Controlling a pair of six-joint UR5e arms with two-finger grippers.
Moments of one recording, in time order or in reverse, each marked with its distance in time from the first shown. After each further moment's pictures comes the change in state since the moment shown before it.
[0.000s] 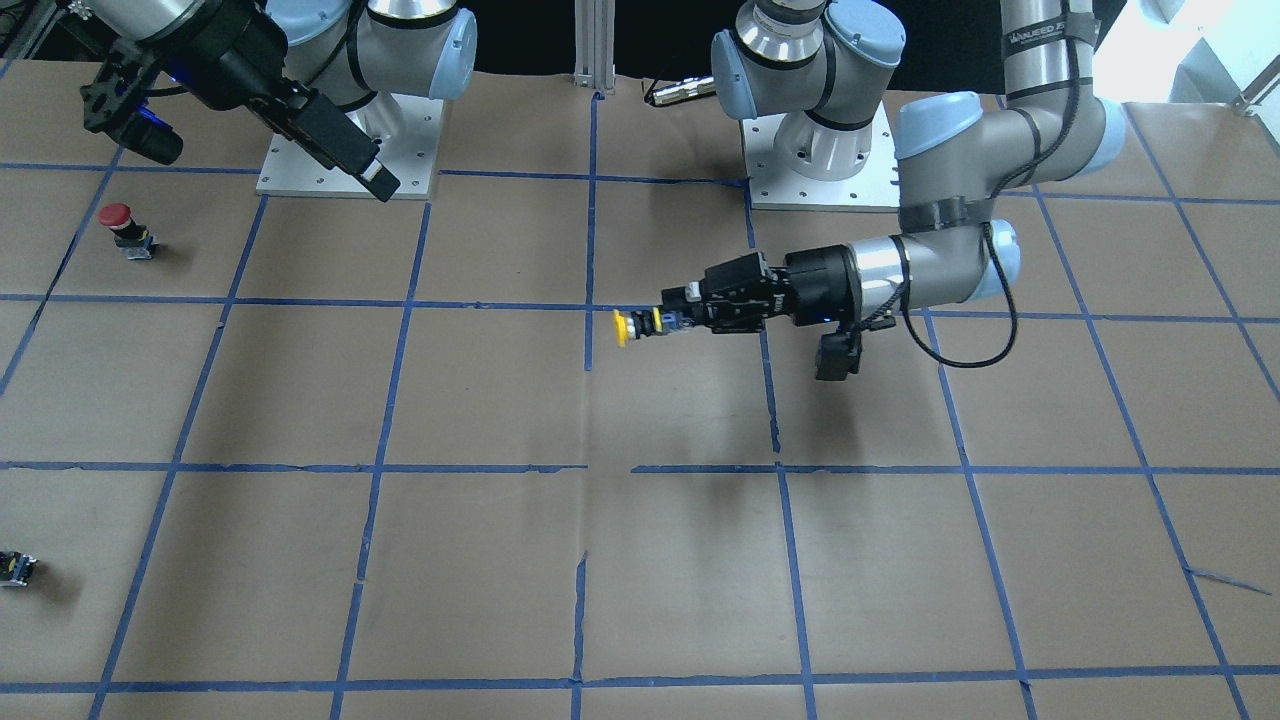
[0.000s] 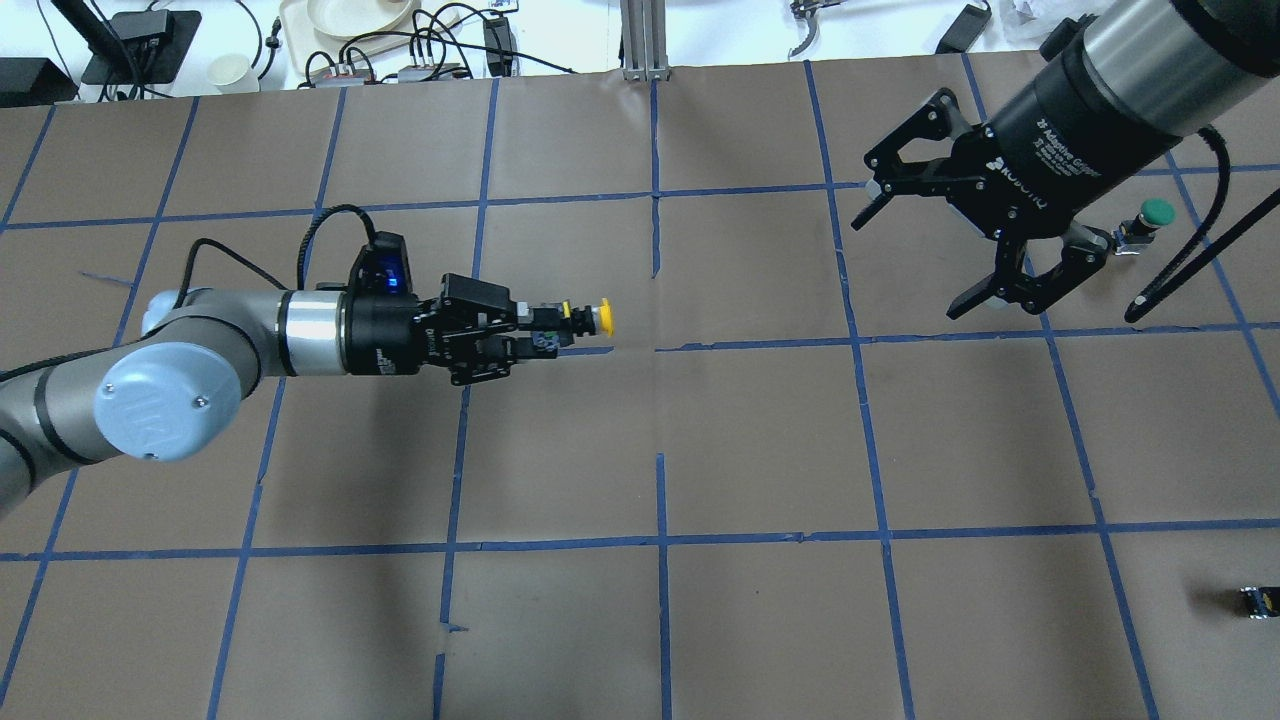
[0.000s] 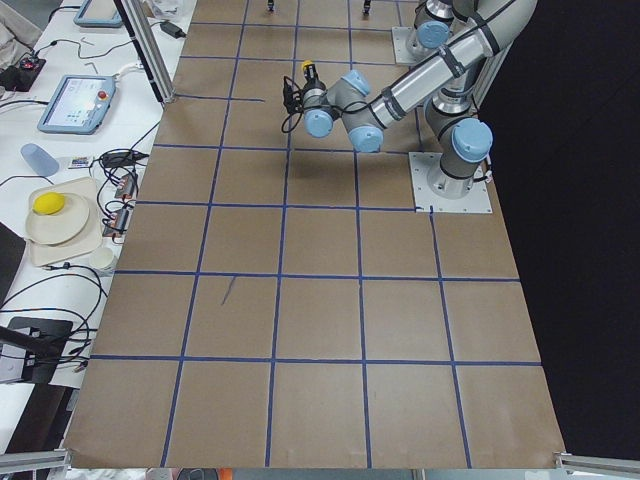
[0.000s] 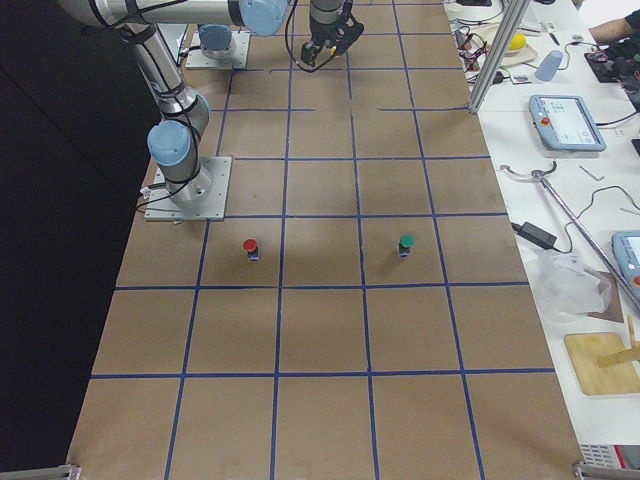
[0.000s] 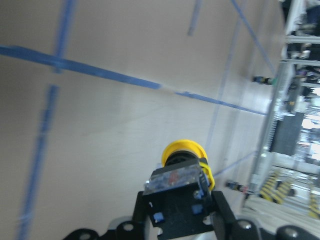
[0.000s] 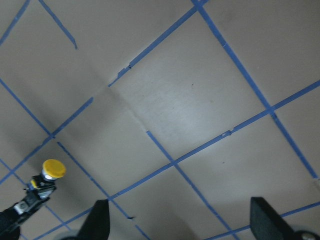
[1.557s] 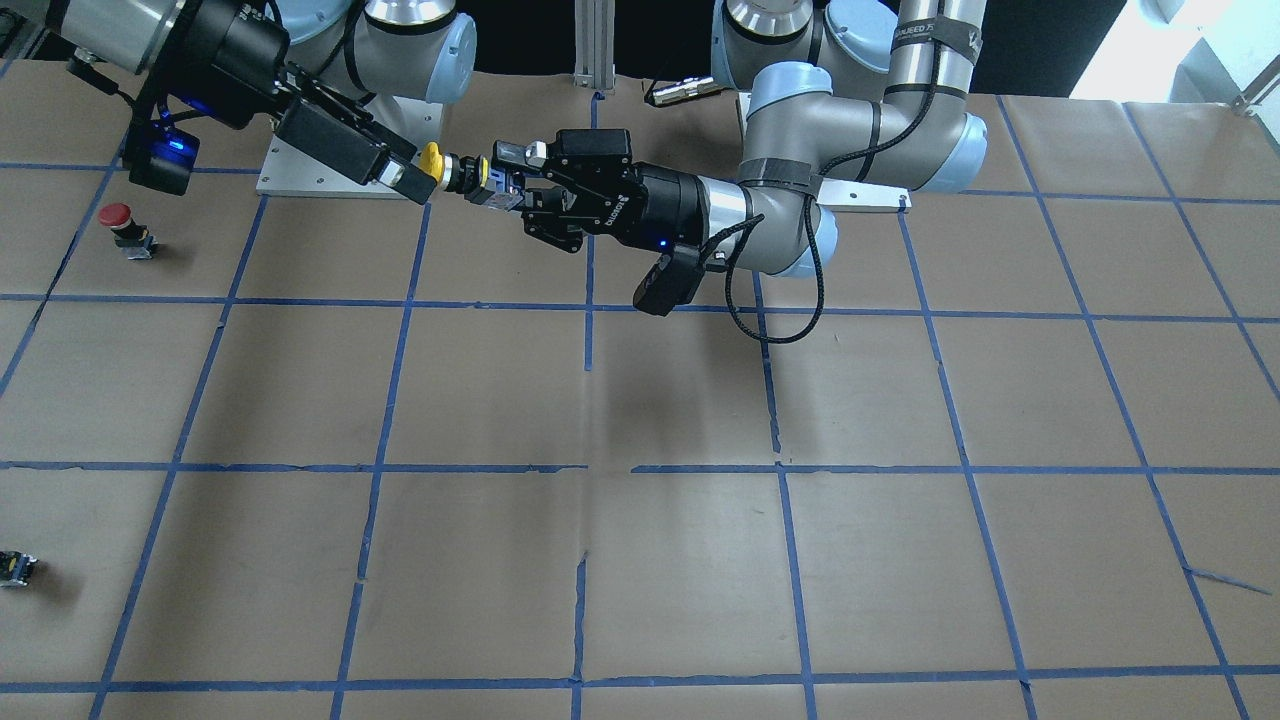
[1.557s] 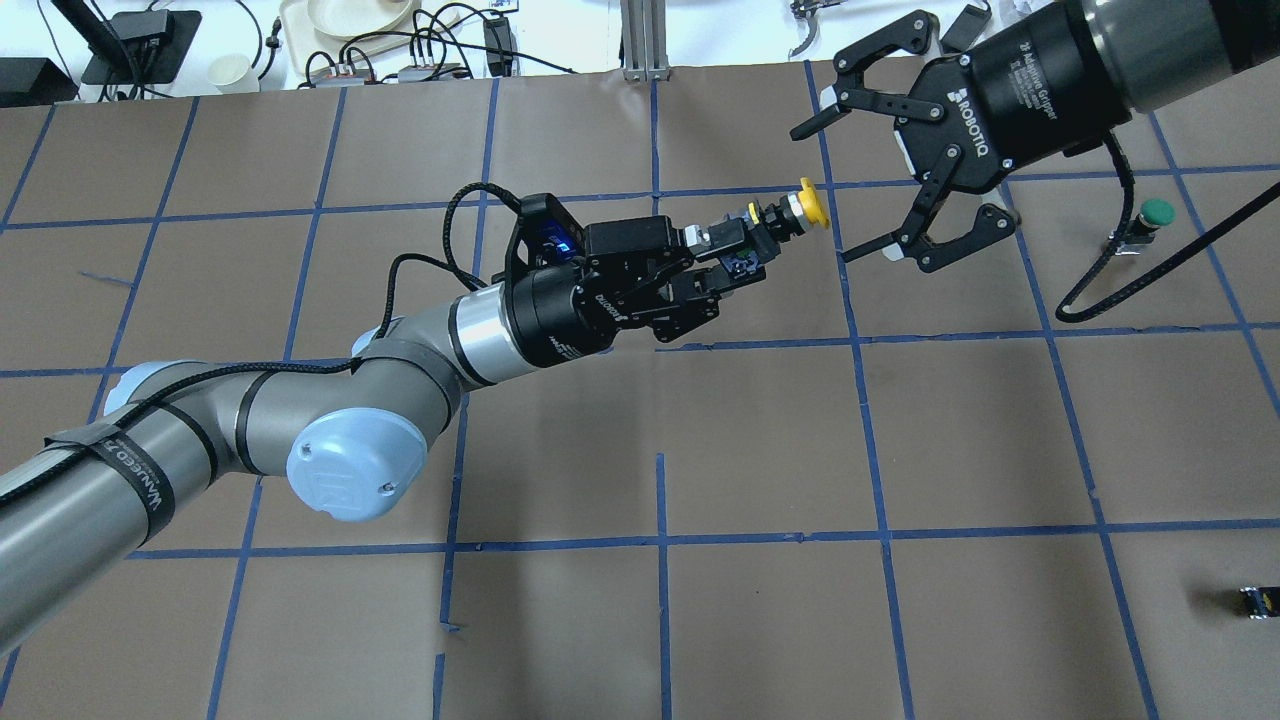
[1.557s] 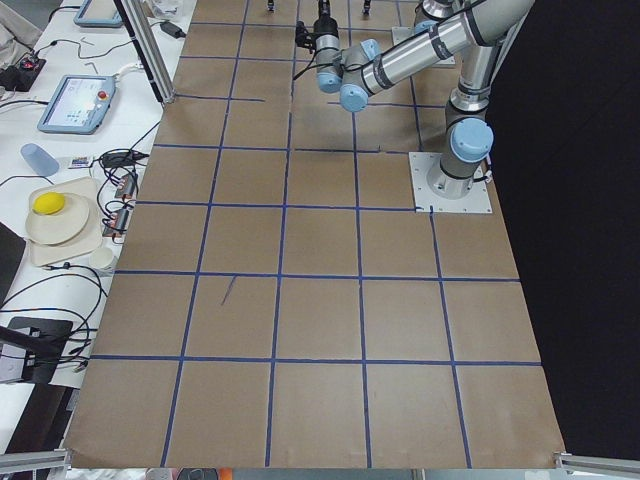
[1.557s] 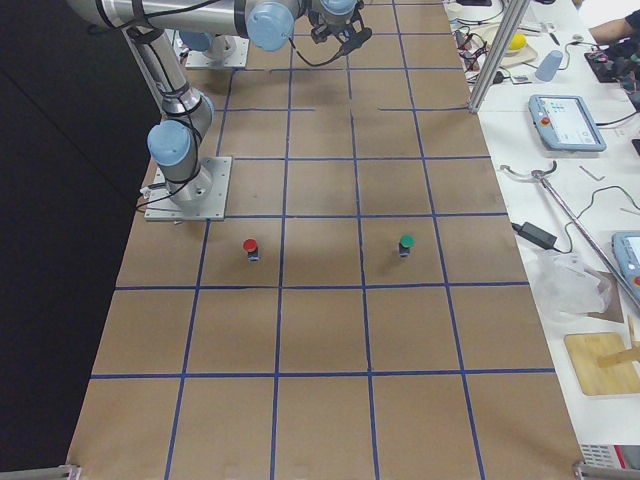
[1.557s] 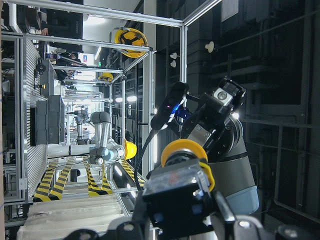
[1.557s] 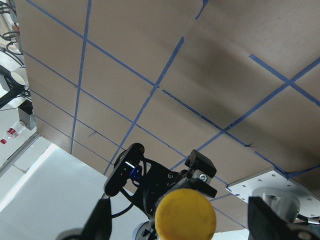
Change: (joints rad) left arm -0.332 -0.024 0.005 0.158 -0.616 -0.006; right arm -0.036 0.032 0.015 0.018 0.335 0.132
